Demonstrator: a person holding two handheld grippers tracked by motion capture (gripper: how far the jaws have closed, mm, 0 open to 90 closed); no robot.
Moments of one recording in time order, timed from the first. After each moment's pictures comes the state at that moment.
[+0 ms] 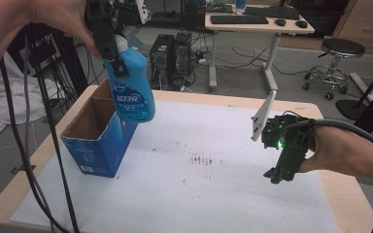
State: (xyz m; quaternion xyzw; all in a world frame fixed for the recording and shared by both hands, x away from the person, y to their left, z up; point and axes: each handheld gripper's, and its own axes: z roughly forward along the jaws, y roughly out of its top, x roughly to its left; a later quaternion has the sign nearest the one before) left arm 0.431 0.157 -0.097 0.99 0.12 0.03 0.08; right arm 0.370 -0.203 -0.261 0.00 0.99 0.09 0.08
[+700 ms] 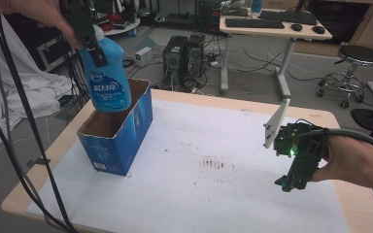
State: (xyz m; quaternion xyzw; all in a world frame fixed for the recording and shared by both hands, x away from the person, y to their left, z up) left arm 0.423 0.237 -0.086 0.96 0.27 0.06 0.05; right arm 0.373 -0.195 -0.267 0.00 0.99 0.08 0.07
